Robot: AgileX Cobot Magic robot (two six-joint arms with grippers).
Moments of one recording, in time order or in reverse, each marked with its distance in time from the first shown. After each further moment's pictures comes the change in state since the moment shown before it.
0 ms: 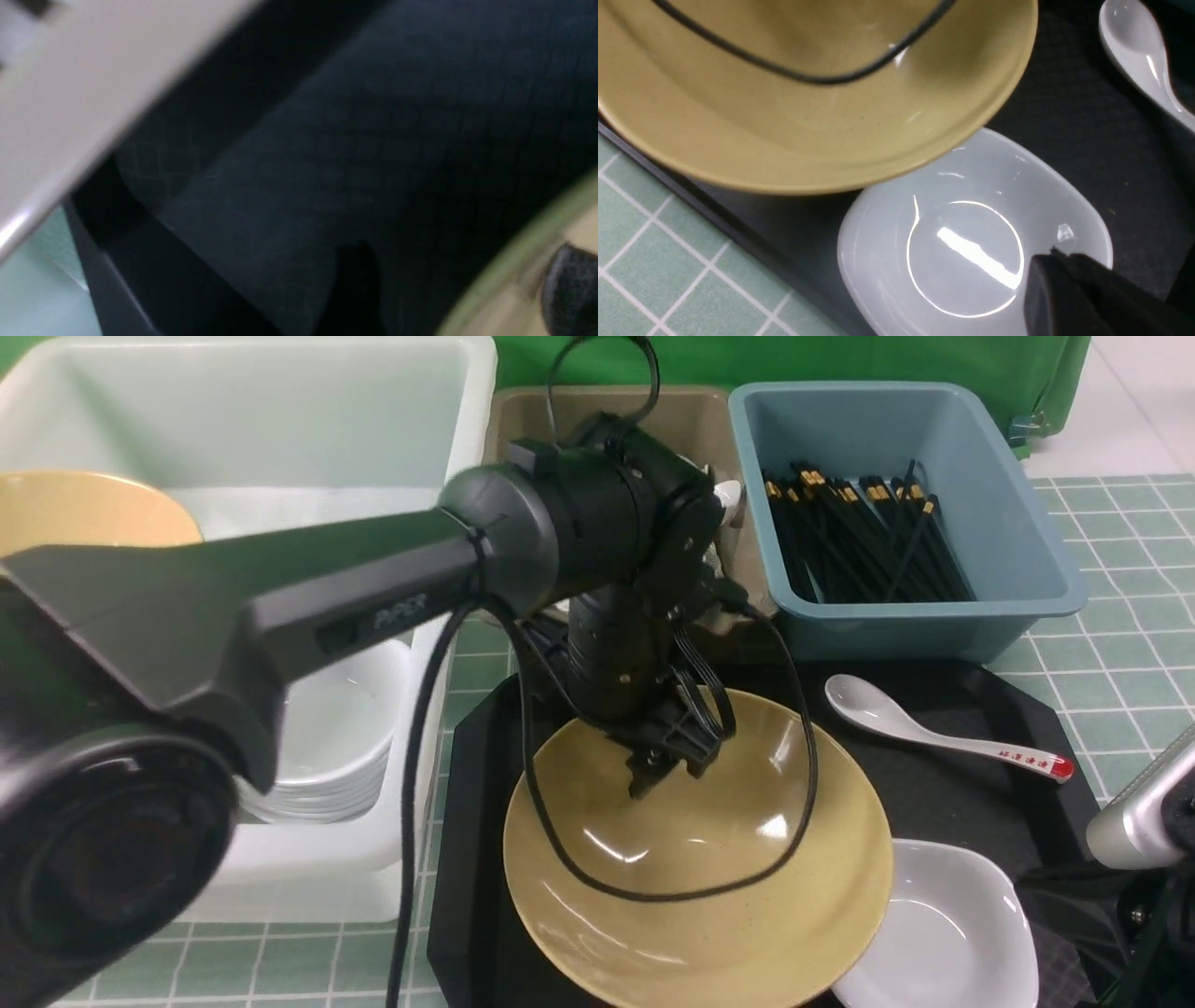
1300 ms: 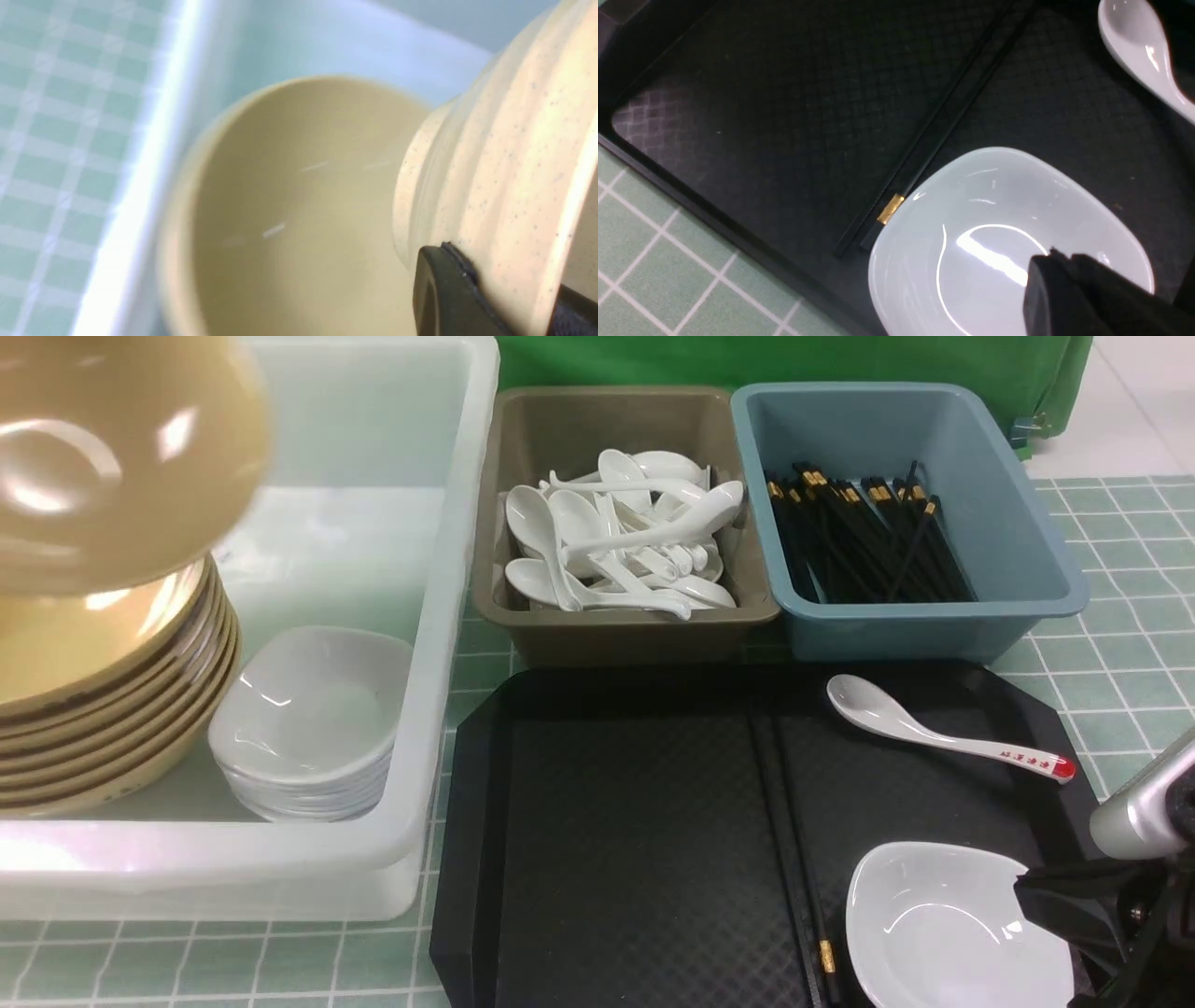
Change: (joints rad) right arm 0.000 0.000 0.000 0.001 0.000 0.051; left arm 1.296 -0.598 0.076 -0.531 0.037 0.237
